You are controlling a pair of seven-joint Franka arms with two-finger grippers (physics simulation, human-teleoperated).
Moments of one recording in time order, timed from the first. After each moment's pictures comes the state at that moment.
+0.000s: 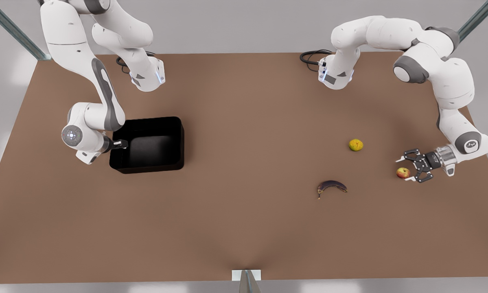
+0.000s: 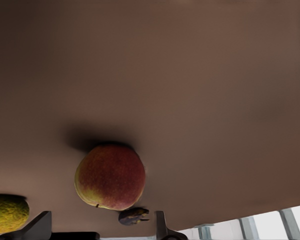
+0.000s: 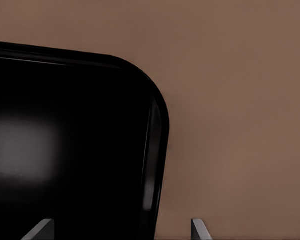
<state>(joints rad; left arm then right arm) 0.32 0.89 0.44 -1.60 -1.15 1.56 -0.49 -0.02 0.18 -0.09 -2.34 -0.07 2.27 -0.24</state>
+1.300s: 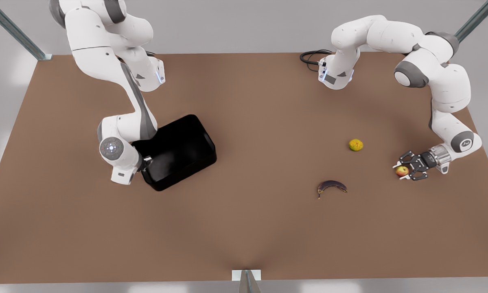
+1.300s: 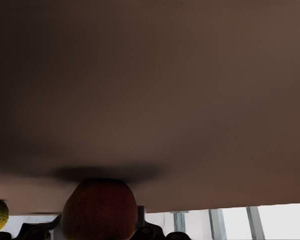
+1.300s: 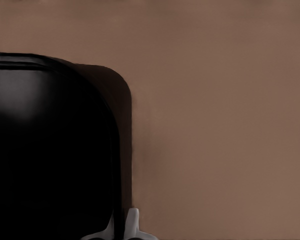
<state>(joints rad) 0.35 0.94 0.43 -1.63 -1.29 1.53 -0.49 0.30 0.36 -0.06 -1.93 -0.06 2.17 -0.31</state>
